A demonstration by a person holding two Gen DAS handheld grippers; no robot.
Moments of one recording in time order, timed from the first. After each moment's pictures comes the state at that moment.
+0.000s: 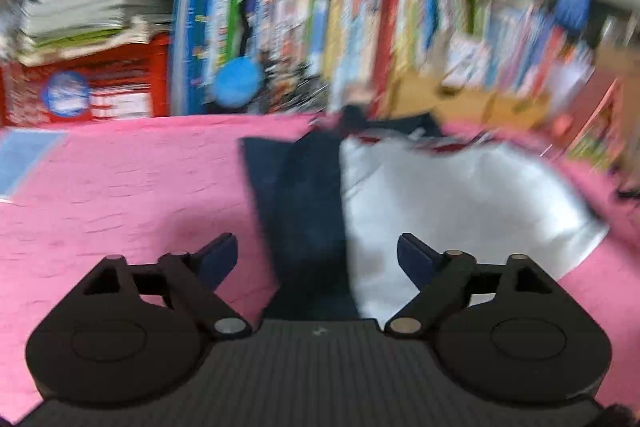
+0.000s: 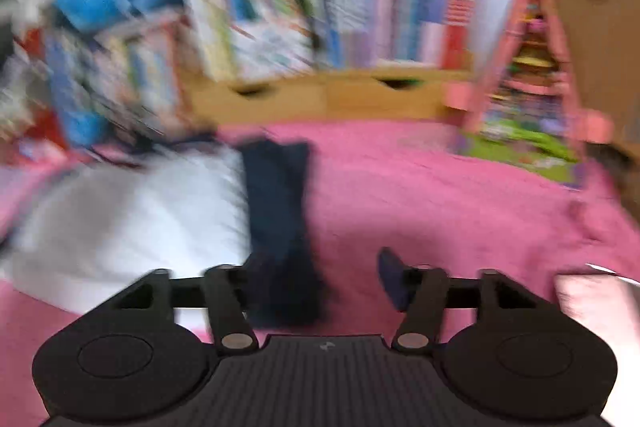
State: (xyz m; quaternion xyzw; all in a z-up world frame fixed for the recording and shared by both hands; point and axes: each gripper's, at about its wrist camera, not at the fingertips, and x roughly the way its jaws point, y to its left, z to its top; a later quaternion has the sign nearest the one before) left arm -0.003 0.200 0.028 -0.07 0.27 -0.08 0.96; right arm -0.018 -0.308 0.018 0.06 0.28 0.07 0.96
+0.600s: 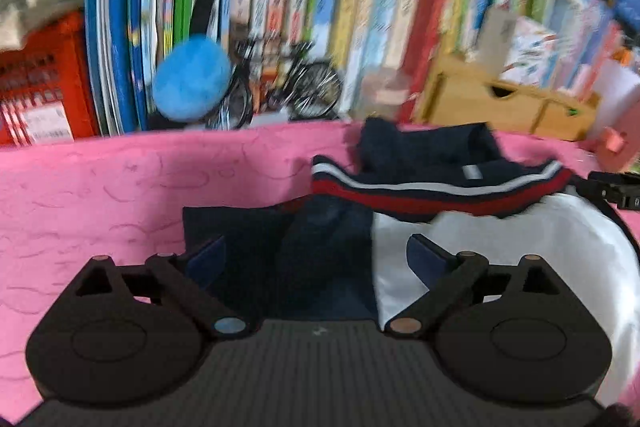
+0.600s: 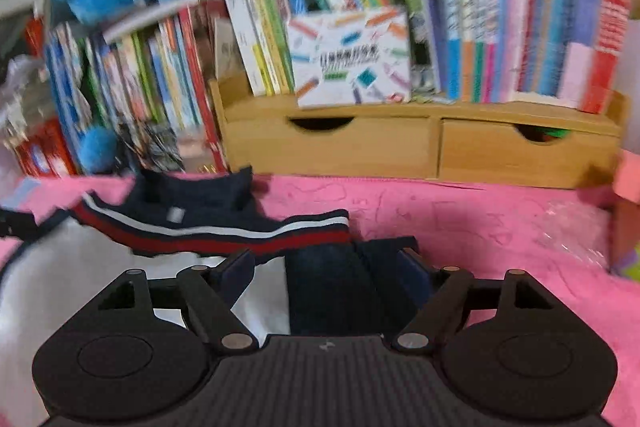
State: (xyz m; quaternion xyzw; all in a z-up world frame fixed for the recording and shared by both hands) left arm 0.176 0.181 0.006 -0.06 0.36 -0.07 0.93; right arm 0.189 -0.249 0.011 0.01 0.31 0.14 0.94
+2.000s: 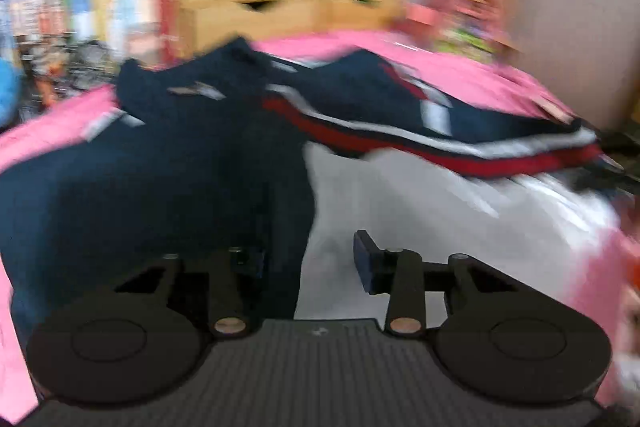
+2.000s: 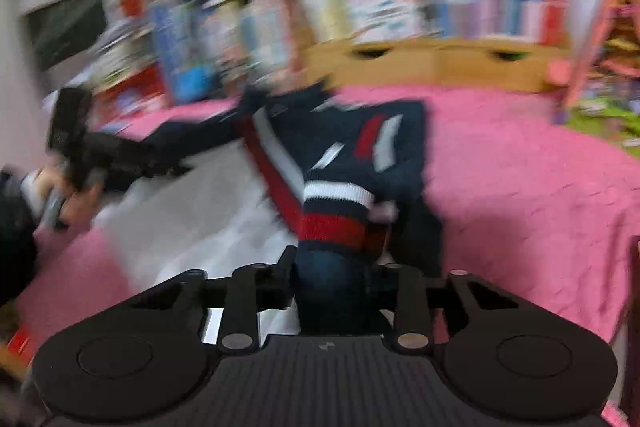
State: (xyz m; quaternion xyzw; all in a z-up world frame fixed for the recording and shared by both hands) left arm 0.039 0.083 -0.003 0.06 0.37 -0.33 0.87; right arm -0.072 -0.294 0.014 0.02 0.34 0.23 0.91
